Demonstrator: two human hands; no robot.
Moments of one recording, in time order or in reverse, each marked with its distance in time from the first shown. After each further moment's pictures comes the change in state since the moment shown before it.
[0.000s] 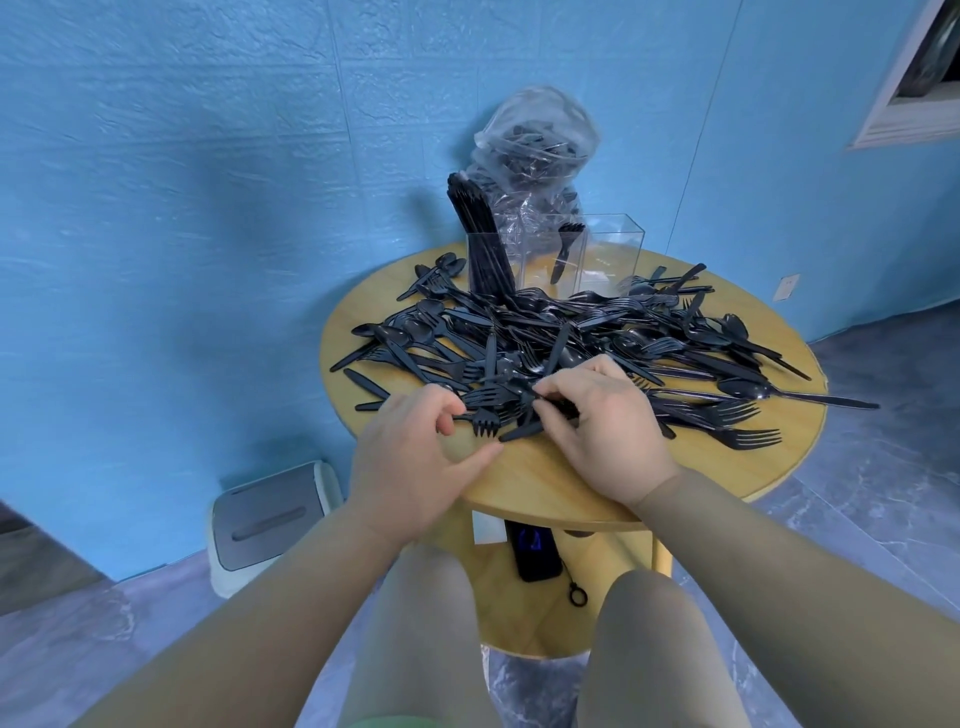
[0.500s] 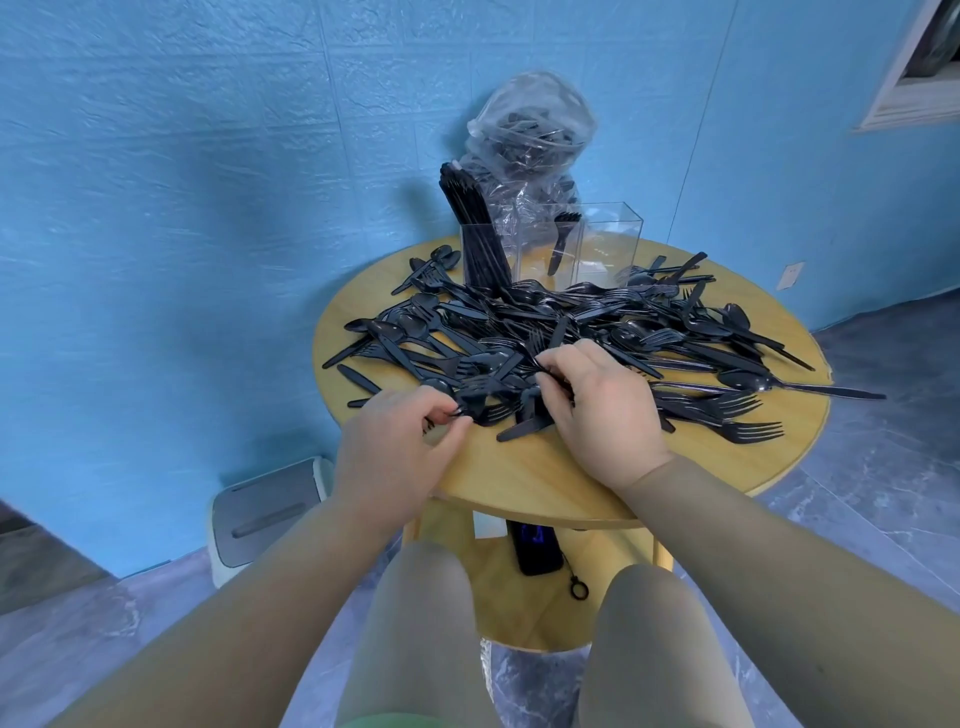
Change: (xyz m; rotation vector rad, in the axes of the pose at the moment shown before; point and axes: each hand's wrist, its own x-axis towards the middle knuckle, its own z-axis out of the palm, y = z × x) left_hand 0.007 -0.007 0.003 0.057 0.036 -0.018; right_hand 0.008 0.004 0.007 -0.055 0.129 0.008
